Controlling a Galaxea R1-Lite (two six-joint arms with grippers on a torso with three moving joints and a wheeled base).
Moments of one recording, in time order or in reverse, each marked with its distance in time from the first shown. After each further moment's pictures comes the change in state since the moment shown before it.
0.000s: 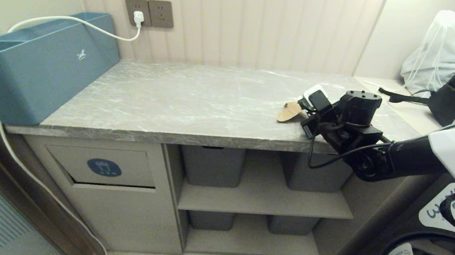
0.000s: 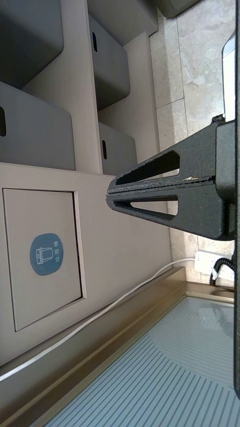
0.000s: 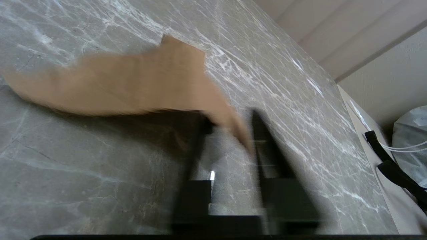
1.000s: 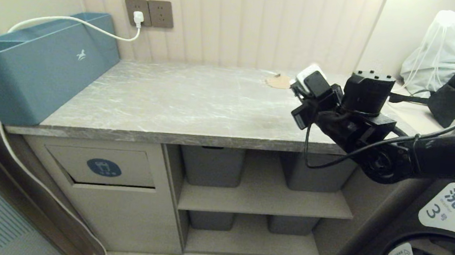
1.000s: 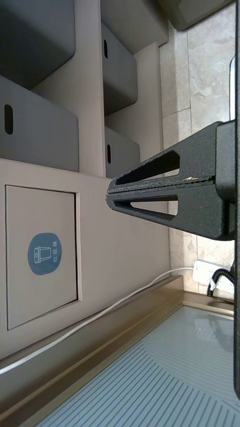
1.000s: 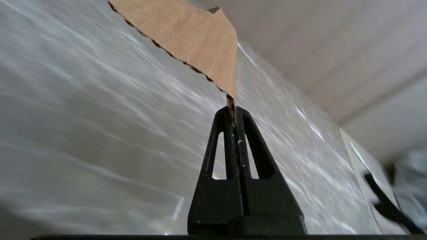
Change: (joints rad) left arm 0.000 0.000 0.003 -0.010 0.016 -0.063; right arm 0.142 -0.168 0.077 0.028 0.026 -0.001
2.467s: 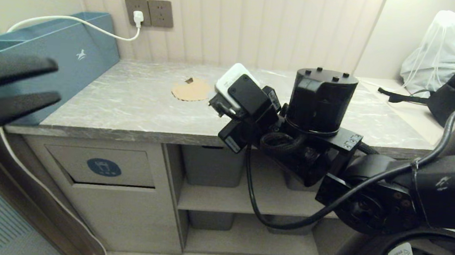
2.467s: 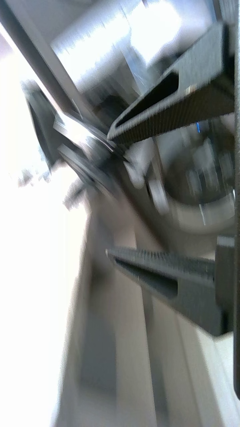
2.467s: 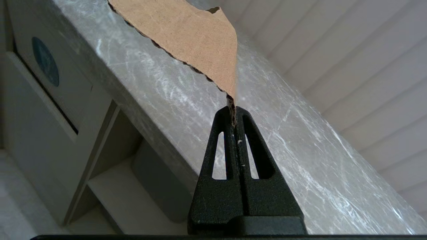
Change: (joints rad) left arm -0.180 1.038 -0.787 -0.400 -0.507 -0.749; right arm 0.383 -0.072 0.047 0.044 0.004 -0.005
